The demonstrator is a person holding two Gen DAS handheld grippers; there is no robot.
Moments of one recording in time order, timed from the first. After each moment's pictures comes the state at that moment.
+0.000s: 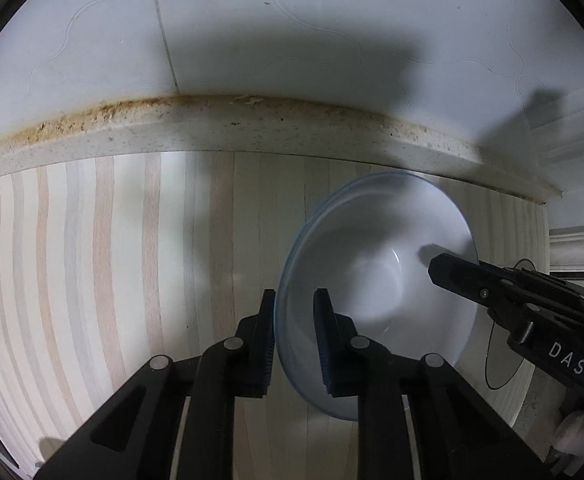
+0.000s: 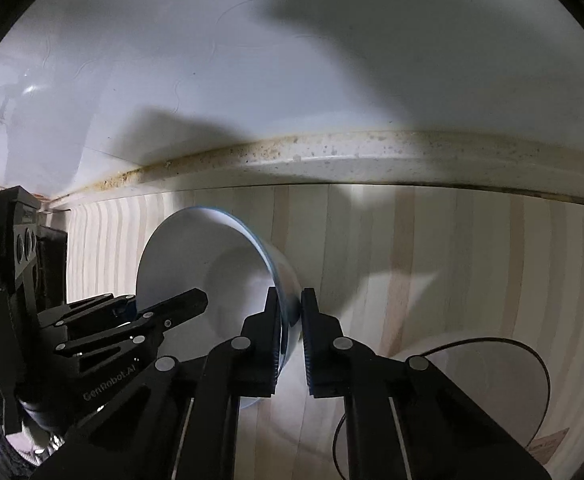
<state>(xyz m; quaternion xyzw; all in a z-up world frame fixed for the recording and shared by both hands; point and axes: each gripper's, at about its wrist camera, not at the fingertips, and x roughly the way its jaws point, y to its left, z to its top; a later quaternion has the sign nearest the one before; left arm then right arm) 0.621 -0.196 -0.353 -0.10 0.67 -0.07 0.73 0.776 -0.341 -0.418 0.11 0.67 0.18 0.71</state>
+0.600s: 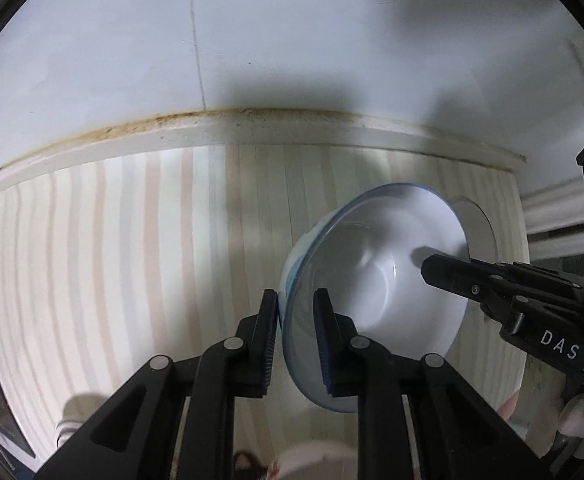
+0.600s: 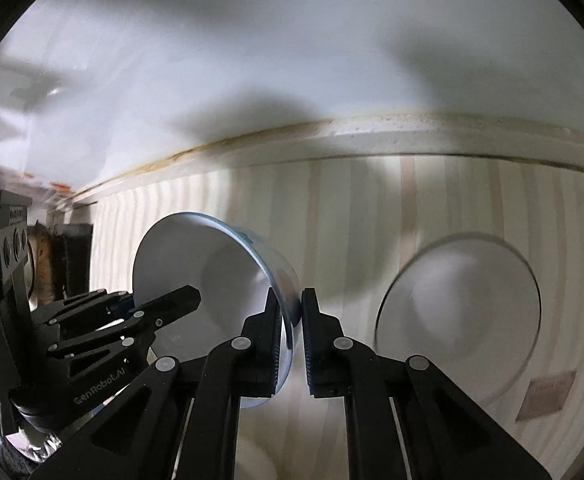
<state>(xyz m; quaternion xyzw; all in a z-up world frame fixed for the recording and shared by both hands) 0.561 -0.199 -0.274 -0.06 0.64 -0.09 0.76 0.716 -0.350 -0.356 0.13 0.65 0.19 0.72</state>
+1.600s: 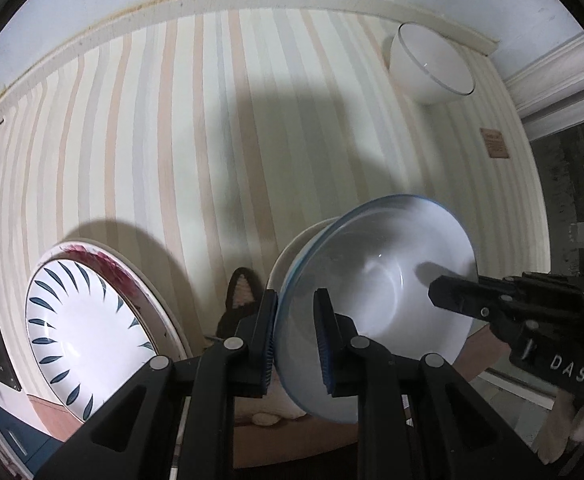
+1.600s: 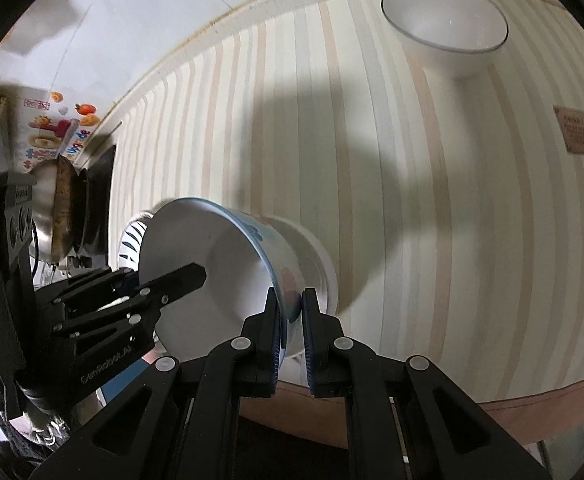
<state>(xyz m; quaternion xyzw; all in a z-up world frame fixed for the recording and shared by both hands) 0.402 -0.188 -0.297 -0.01 0.69 -0.10 0.72 0.494 -0.341 -0.360 0.17 0.69 0.18 0.68</state>
